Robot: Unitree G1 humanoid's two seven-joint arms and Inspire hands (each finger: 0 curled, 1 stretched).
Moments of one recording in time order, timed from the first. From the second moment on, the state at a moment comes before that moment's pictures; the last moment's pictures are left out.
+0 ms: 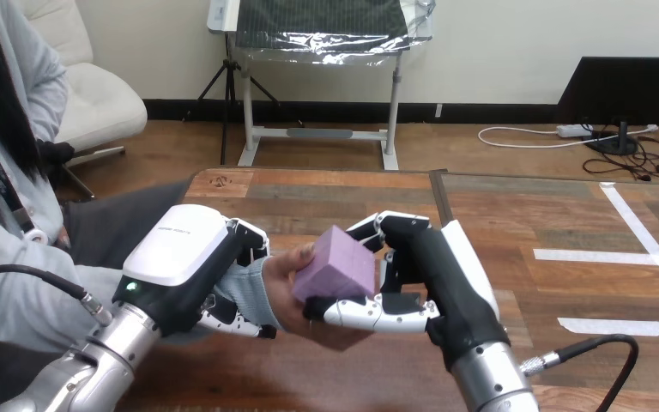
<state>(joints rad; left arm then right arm) -0.28 0.59 -0.32 0.55 0.73 -0.62 0.34 0.10 -0.07 0.26 -0.16 -0.28 -0.04 0.01</state>
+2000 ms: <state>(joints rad) -0.28 0.55 -0.31 0.54 0.73 -0.61 0.32 0.12 -0.07 0.30 -0.19 -0.32 0.00 0.01</state>
